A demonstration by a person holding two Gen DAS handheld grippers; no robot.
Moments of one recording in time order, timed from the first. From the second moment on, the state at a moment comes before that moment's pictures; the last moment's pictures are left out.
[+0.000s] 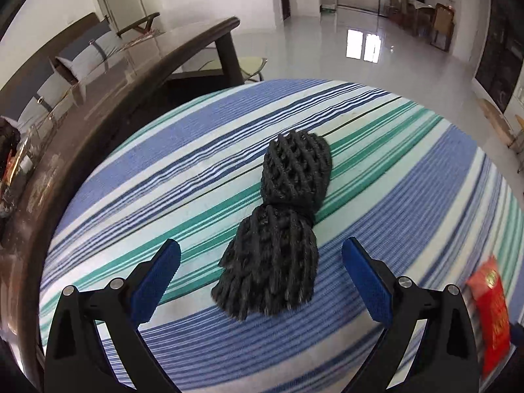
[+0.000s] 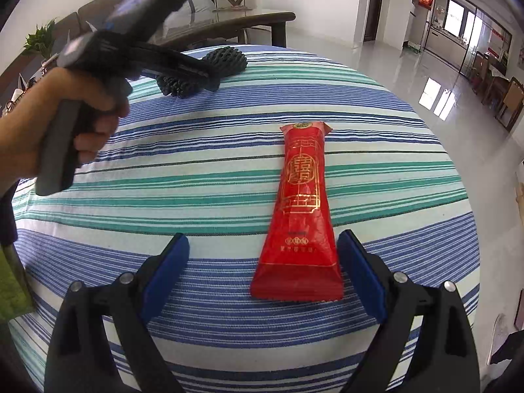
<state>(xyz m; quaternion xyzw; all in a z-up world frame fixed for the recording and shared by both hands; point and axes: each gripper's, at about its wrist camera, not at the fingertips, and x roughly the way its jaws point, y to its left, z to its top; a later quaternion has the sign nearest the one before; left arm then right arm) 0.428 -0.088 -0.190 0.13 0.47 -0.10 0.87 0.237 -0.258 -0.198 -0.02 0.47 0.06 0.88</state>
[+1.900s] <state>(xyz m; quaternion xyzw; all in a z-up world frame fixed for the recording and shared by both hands) 0.156 -0.010 -0.195 0.05 0.47 -0.07 0.88 0.153 -0.249 -0.194 -0.06 0.50 0.12 0.86</state>
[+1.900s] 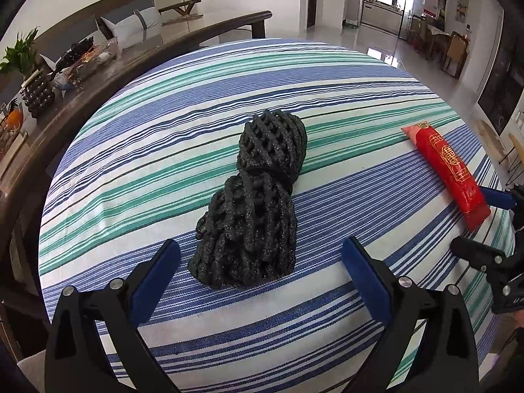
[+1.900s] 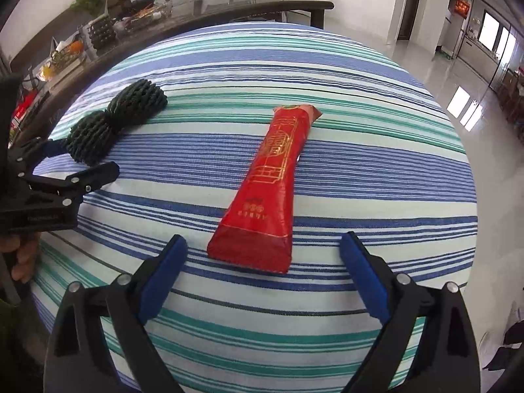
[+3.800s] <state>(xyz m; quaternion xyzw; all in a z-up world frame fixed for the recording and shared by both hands) 0.128 -0.426 -0.244 0.08 0.53 -0.38 0.75 0.099 -0.616 -0.240 0.23 0.52 -0.08 0.82</state>
